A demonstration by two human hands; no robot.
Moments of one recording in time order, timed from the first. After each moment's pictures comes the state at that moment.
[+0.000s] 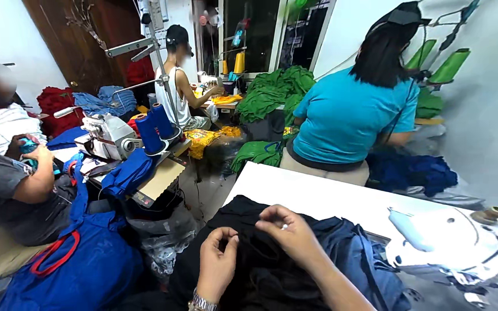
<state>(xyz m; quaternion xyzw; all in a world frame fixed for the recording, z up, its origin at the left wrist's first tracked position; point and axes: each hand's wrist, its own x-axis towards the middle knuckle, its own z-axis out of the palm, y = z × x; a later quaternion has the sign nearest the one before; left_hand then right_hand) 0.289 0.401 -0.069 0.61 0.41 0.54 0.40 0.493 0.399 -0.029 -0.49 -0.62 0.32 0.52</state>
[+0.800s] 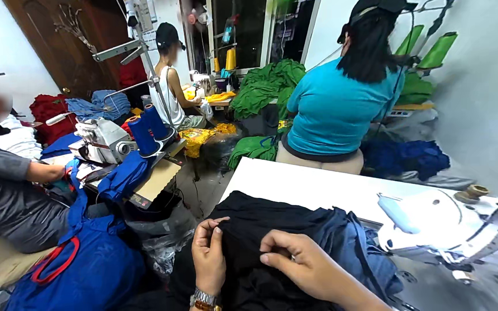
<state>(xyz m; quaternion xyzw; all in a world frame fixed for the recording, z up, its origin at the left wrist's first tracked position) 0.297 0.401 -0.078 0.50 0.29 0.69 0.43 0.497 0.345 -0.023 -0.41 -0.76 0.26 0.43</state>
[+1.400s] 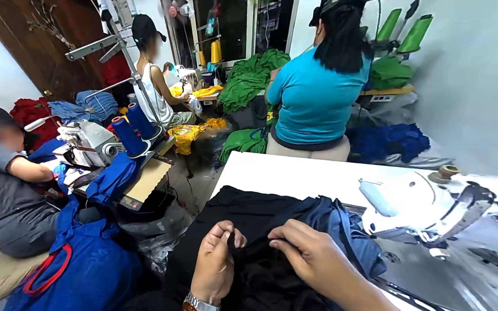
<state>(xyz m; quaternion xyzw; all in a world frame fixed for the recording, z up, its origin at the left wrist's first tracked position) 0.307 0.381 -0.056 0.44 0.12 0.54 0.71 0.517 0.324 -0.037 -0.51 -0.75 -0.03 0.42</state>
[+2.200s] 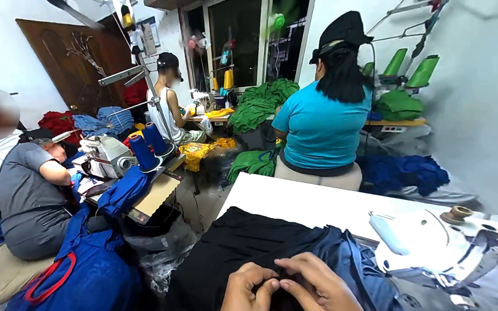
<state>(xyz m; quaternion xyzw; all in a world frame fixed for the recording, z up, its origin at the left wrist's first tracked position) 0.330 0.357 -0.055 0.75 0.26 0.46 0.39 0.519 0.306 -0.033 -0.50 -0.72 0.11 0.47</state>
